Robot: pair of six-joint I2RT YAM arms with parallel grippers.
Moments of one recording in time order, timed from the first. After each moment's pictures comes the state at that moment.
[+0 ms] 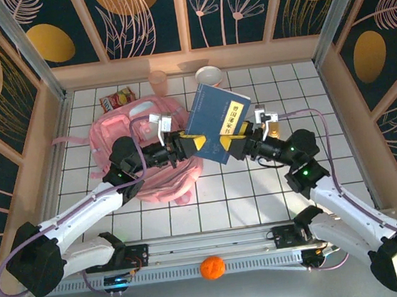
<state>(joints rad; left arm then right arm) -0.69 1.17 0.70 0.68 0.70 -0.77 0.53 0.82 0.52 0.54 -0.65 0.71</state>
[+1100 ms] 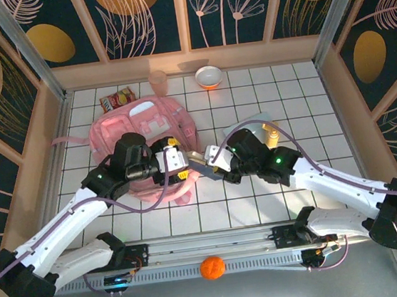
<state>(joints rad) -0.69 1.02 0.87 -0.43 0.36 0.72 0.91 1.10 0.88 -0.53 -0.10 -0.44</state>
